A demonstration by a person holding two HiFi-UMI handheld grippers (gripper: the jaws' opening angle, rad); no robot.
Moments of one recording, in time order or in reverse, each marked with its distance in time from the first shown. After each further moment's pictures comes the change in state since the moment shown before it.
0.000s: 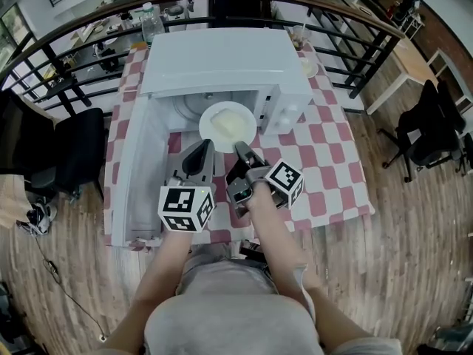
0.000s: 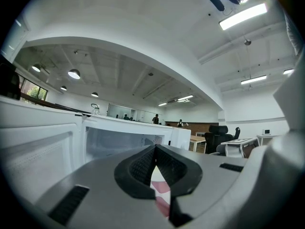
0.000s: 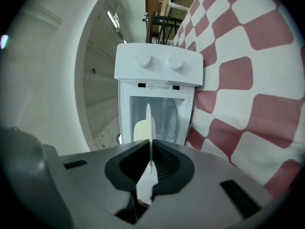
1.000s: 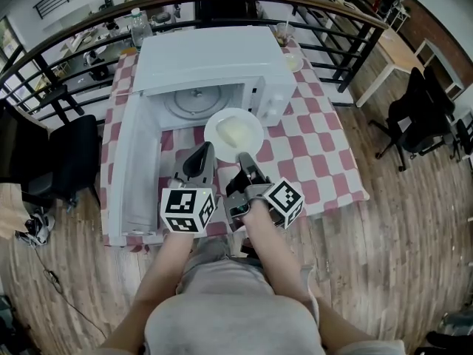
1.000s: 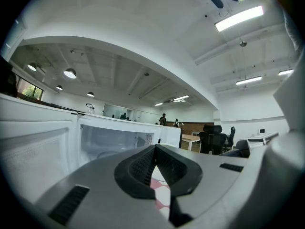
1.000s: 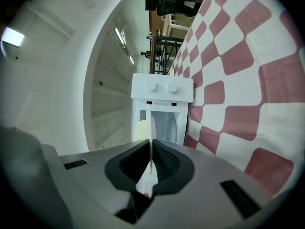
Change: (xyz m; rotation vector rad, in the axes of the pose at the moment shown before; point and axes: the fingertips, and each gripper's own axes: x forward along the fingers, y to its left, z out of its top) left arm -0.017 -0.032 -0.008 0.010 0.004 -0.048; right arm -0.076 0.008 -0.002 -0.025 -0.190 0.028
